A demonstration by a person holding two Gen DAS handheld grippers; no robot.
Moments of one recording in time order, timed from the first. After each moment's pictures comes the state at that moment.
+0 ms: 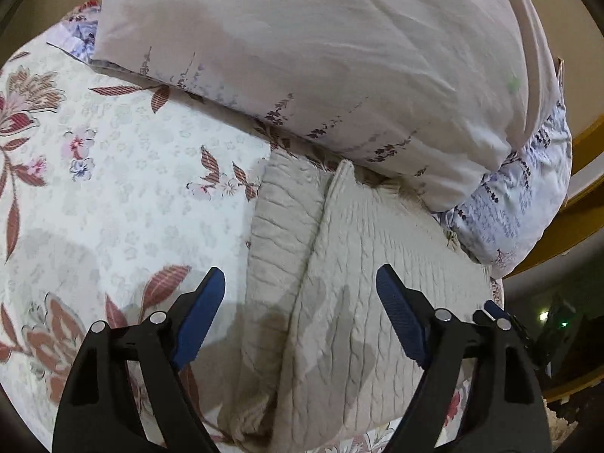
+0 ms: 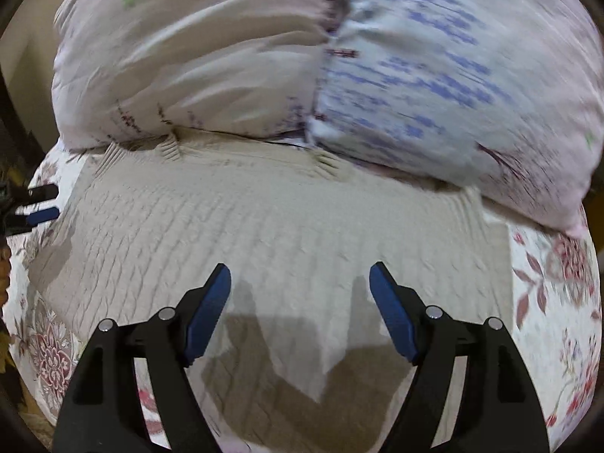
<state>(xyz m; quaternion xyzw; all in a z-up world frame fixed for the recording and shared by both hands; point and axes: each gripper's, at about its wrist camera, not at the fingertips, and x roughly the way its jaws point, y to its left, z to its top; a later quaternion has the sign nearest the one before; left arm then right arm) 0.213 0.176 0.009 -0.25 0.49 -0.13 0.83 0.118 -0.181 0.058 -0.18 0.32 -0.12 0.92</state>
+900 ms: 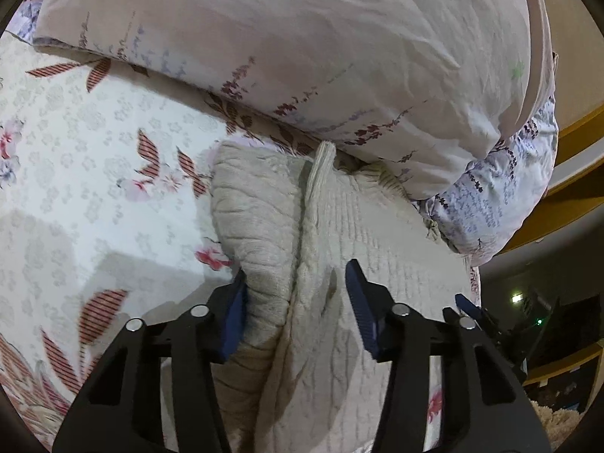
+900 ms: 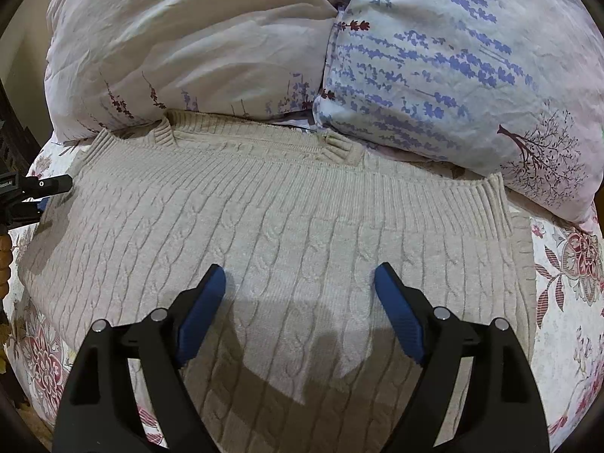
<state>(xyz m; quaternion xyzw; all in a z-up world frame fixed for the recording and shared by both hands) 0.234 0.161 -0.008 -0.27 0.51 -0.20 0.79 0.132 -0.191 0.044 -0.16 0.33 -0.13 0.92</state>
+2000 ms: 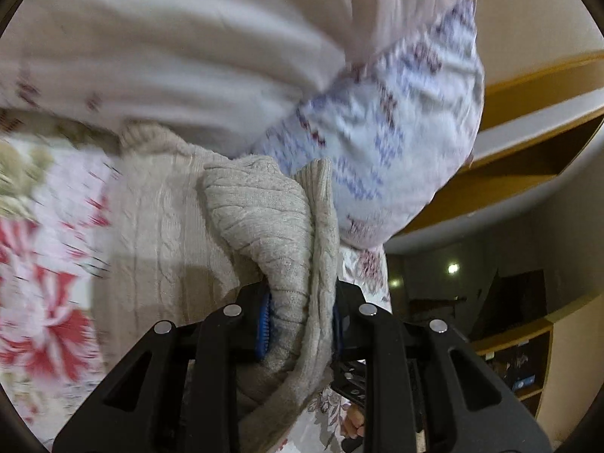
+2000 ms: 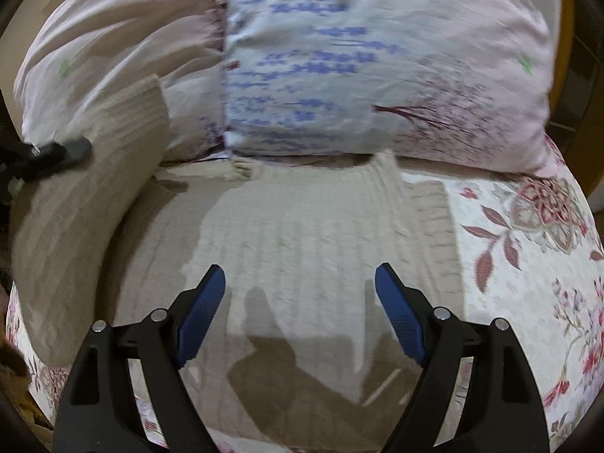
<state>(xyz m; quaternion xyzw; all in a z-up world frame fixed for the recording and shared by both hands) 0.244 -0.039 0.057 -0.31 0.51 -0.34 0.72 0.064 -0.251 0.089 -0.07 0.28 -0.18 0.94</state>
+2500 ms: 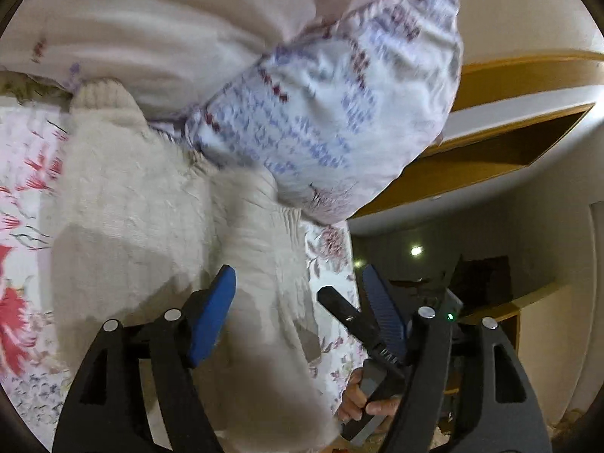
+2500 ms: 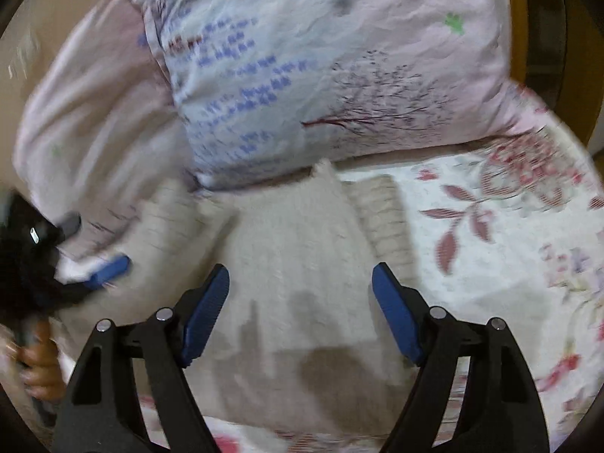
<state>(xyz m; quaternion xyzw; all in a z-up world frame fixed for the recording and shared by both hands) 0.234 -0.053 0.054 -0.34 0.51 -0.40 0.68 0.036 -0.299 0.124 0.07 0.25 -0.13 0.96</state>
